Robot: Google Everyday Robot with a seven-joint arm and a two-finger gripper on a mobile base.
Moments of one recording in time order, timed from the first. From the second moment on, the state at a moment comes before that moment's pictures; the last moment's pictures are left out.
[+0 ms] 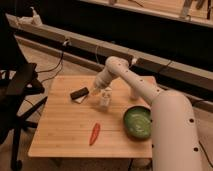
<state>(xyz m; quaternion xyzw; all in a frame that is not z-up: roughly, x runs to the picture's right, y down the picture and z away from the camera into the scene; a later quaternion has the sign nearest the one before) -0.067 0.025 0.904 -0.33 -0.28 0.13 0.89</state>
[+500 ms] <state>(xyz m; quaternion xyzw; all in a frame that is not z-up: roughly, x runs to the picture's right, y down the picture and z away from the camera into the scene) -0.076 0.024 0.908 -0.30 -0.27 0.11 0.91</state>
